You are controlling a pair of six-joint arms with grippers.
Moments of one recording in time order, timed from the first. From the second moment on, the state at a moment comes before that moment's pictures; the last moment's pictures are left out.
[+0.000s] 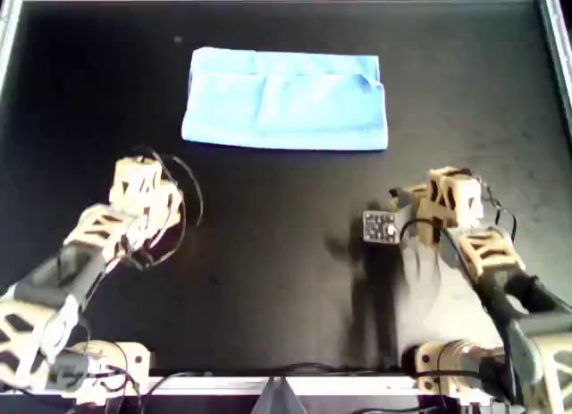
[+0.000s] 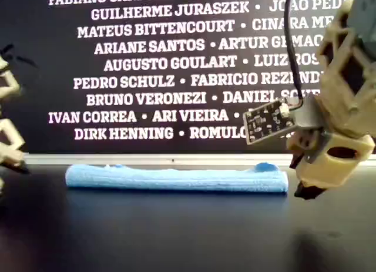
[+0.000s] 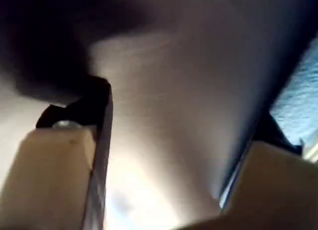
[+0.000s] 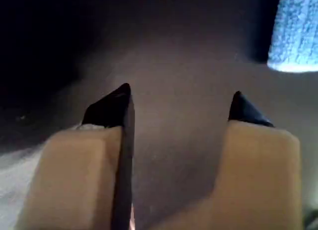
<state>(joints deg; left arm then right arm) -14.2 90.8 122.1 18.0 5.8 -1.6 10.2 95.4 129.6 17.3 -9.4 6.0</state>
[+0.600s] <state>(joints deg) -14.2 72.0 105.2 8.2 6.3 -1.6 12.8 71.3 104.5 17.3 -8.1 6.0</state>
